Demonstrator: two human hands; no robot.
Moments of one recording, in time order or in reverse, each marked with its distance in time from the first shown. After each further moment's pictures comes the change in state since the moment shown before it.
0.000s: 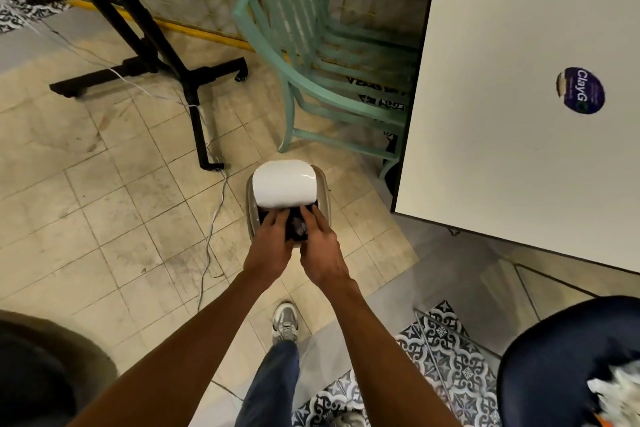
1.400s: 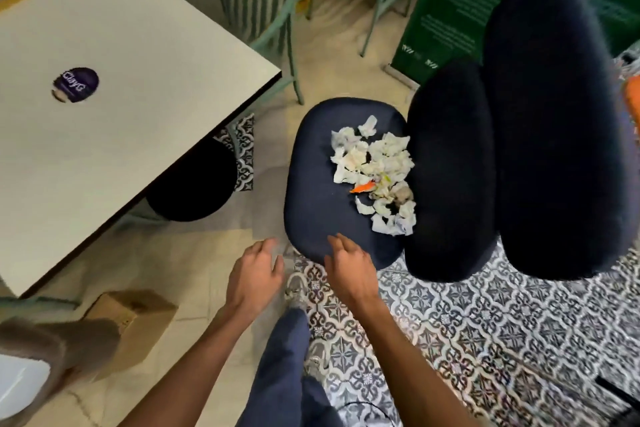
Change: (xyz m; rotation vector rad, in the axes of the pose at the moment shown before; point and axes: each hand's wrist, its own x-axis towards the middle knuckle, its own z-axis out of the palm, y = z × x) left_hand -0.336 0.398 0.301 0.513 -0.386 0.853; right_hand -0.540 0.396 -0.125 0.139 0.643 0.804
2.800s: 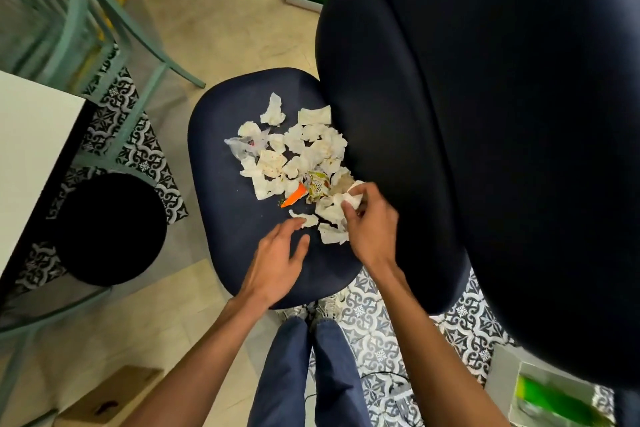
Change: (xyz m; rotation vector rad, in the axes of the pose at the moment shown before) left_hand 0.203 0.166 0.146 -0.186 -0.426 0.307; right_hand 0.160 0.207 -0.046 0.623 0.473 0.513
